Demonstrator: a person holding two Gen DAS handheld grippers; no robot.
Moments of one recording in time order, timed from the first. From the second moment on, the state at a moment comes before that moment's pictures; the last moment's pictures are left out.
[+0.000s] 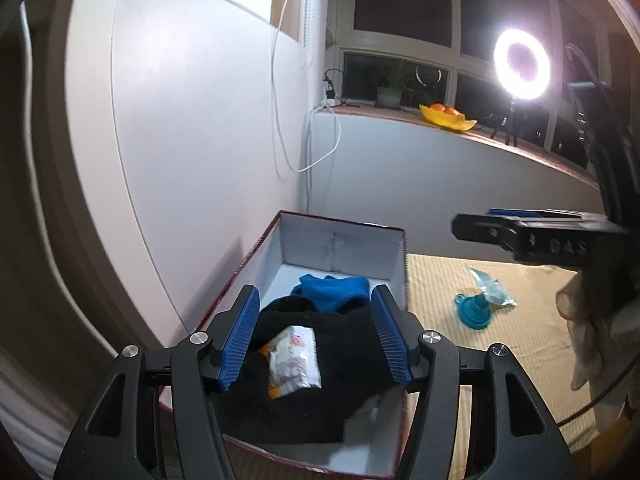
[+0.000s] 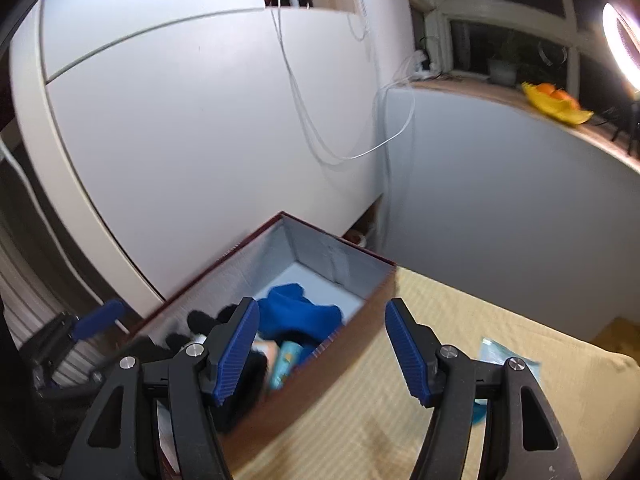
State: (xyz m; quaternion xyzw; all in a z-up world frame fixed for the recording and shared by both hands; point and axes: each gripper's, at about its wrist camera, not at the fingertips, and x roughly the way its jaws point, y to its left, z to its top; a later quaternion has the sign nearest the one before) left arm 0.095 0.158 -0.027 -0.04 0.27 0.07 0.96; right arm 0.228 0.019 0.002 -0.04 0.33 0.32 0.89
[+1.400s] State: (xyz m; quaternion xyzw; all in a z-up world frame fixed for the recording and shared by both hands) left arm 0.181 -0.043 -0.025 -0.05 0.34 -0.06 0.94; right arm 0.149 -0.300 -0.022 0.06 0.33 0.23 0.91
